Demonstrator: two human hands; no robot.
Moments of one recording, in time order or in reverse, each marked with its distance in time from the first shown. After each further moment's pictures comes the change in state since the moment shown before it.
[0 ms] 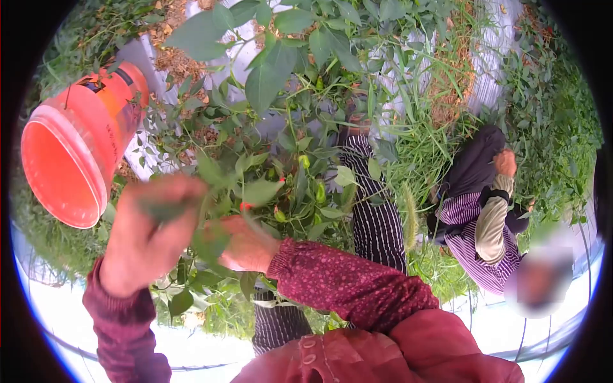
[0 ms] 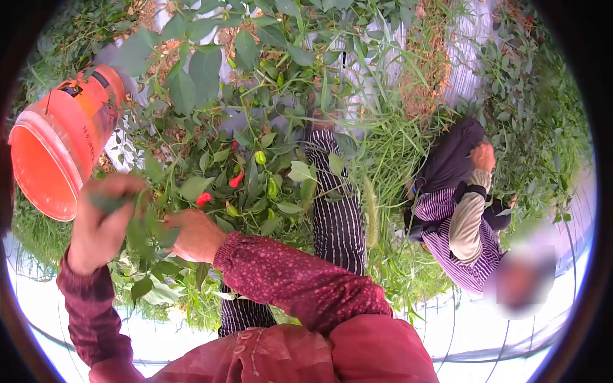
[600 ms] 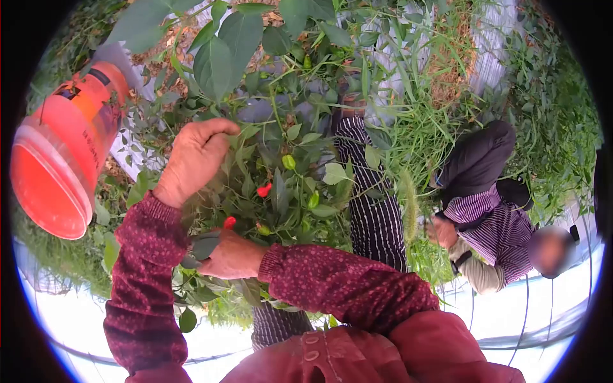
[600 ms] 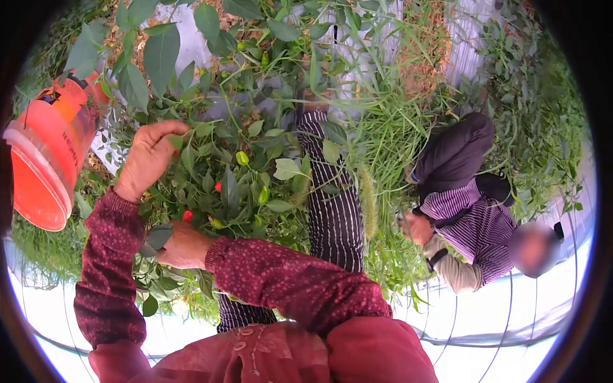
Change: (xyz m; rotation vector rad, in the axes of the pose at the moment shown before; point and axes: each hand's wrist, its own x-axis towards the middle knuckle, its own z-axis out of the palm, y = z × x) left_hand 0.086 -0.114 0.079 -0.148 -0.134 -0.251; right_hand -0.014 0.004 0.028 0.586 -0.116 0.327
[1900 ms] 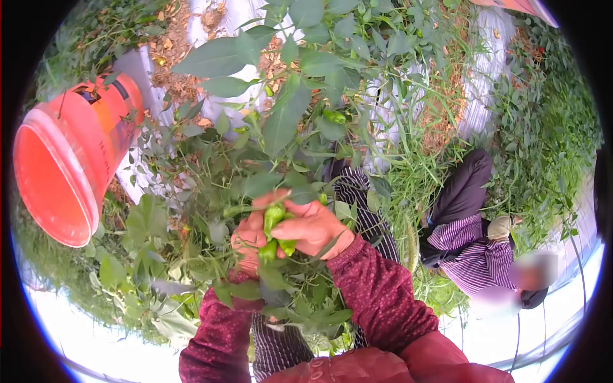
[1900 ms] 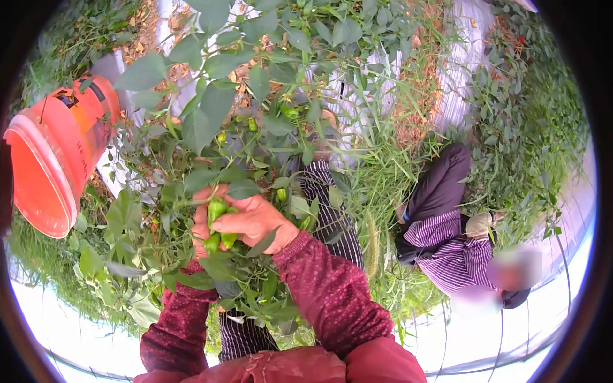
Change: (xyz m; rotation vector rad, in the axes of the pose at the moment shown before) left_hand -0.039 -0.044 0.098 -0.619 0.148 0.013; right_hand -0.023 -0.048 -0.139 0.967 0.106 0.198
